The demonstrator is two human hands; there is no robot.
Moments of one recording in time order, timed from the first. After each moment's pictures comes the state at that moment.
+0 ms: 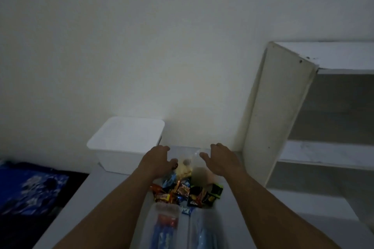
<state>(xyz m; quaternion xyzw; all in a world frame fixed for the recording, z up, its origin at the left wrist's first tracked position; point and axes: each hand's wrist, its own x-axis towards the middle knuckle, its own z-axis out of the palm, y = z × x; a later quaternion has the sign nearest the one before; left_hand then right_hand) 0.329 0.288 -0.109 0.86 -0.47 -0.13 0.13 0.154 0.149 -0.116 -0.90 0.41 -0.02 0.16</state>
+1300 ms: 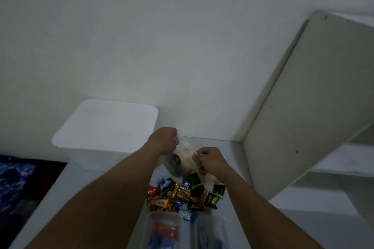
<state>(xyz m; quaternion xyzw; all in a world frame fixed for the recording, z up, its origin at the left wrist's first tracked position) 0.430 0.166 -0.169 0.82 -0.52 -0.20 0.15 0.242 0.119 -0.186 -0.66 0.49 -0.13 0.55</state>
